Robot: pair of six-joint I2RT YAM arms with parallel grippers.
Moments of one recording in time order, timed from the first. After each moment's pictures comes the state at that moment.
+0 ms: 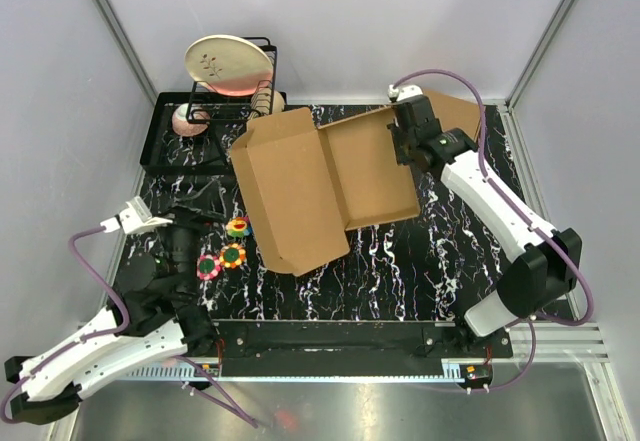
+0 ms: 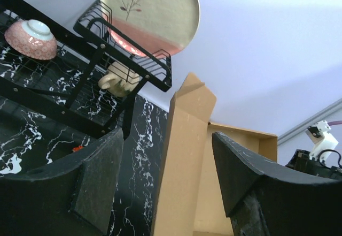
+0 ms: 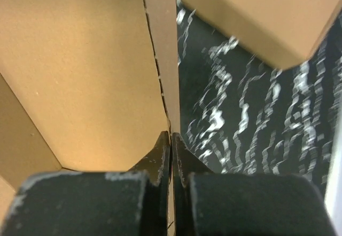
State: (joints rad) left arm -1.03 0.33 0.60 0.05 -1.09 -0.40; right arm 0.51 1.55 1.52 -0.68 0.40 0.05
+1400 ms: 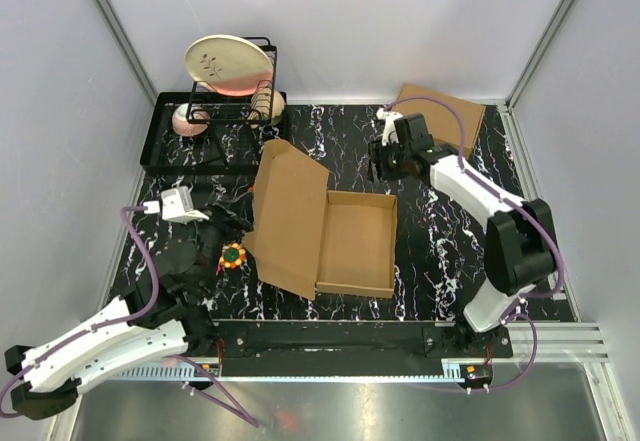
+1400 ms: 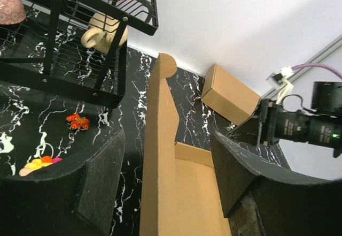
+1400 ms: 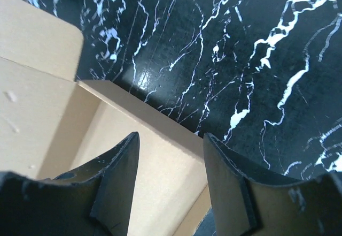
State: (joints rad) left arm -1.03 0.46 0.61 -0.12 -0.91 -0.52; right arm 0.38 1.64 1.27 -0.38 -0.17 0.15
